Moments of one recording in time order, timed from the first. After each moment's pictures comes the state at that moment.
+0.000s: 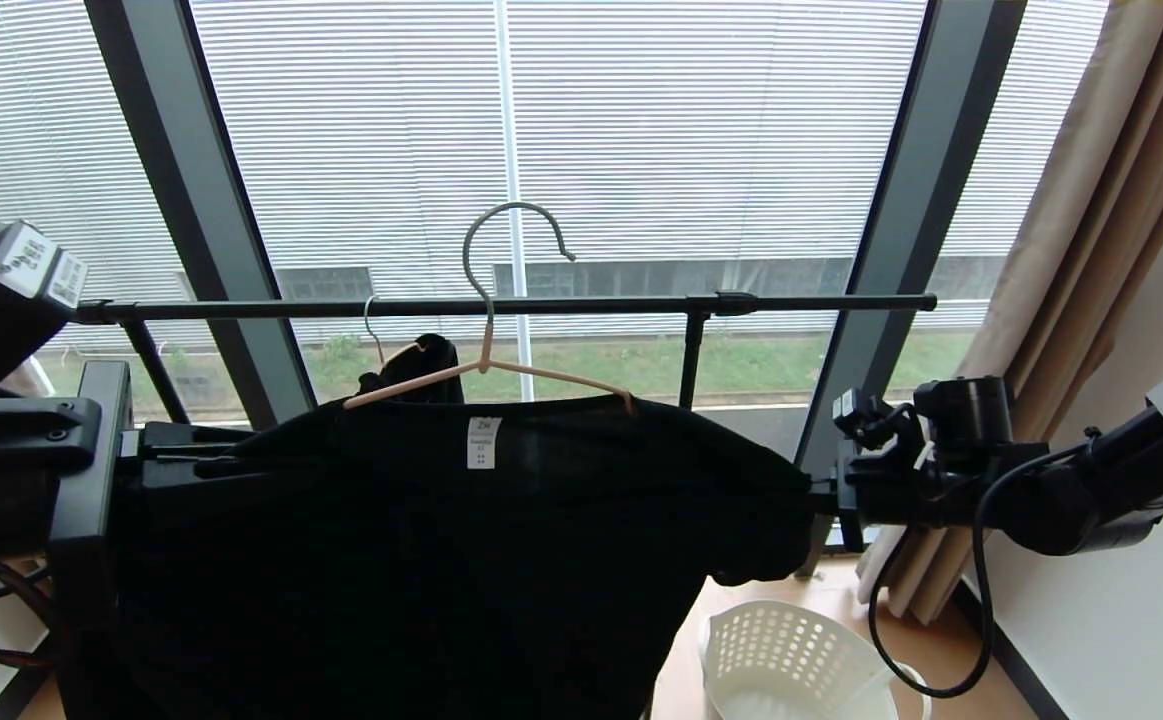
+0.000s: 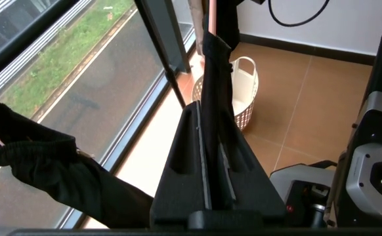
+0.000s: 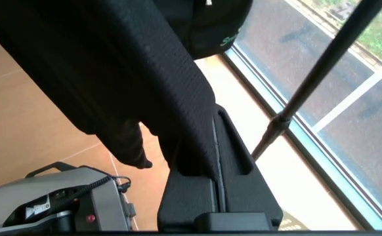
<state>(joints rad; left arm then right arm) -0.17 1.22 -0.87 0.11 -0.75 0.54 0.07 2.11 -0.90 -0.51 0.93 -0.48</state>
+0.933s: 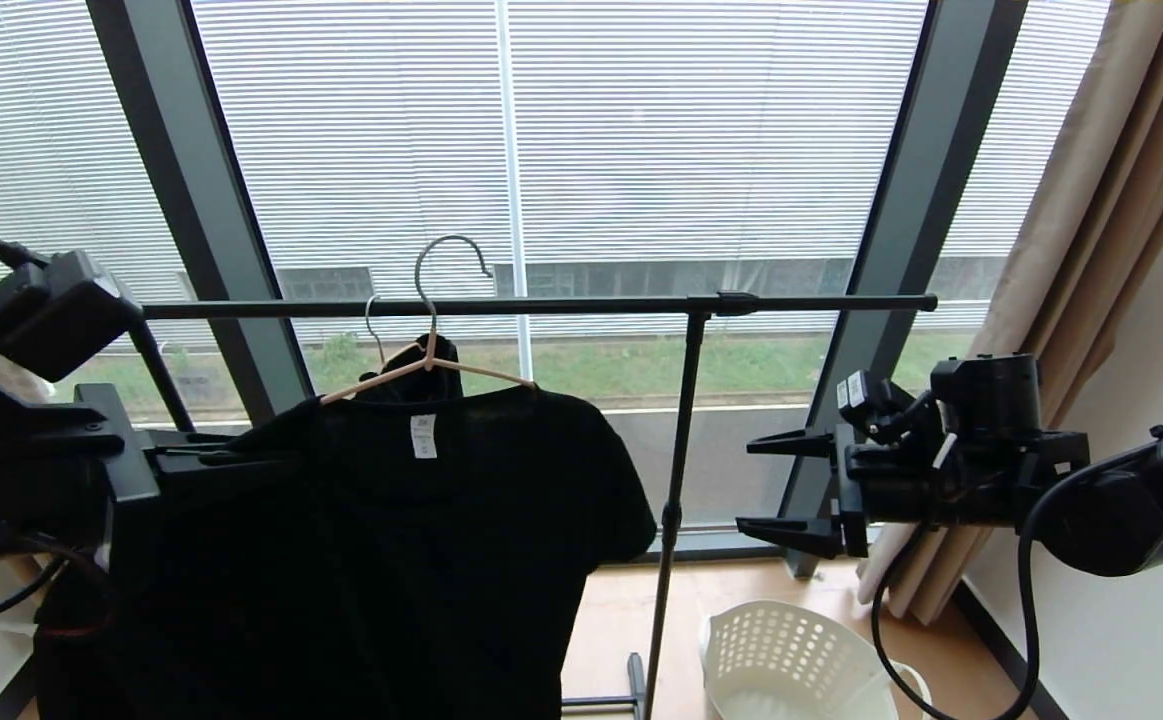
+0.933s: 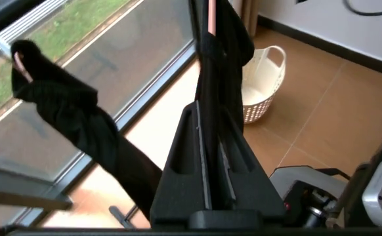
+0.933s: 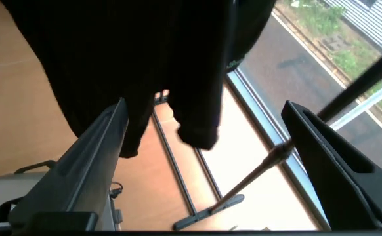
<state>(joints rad) -0.15 1.24 -0.85 0.12 -0.49 0.38 0.17 1.93 -0.81 -0.54 0.89 -0.46</state>
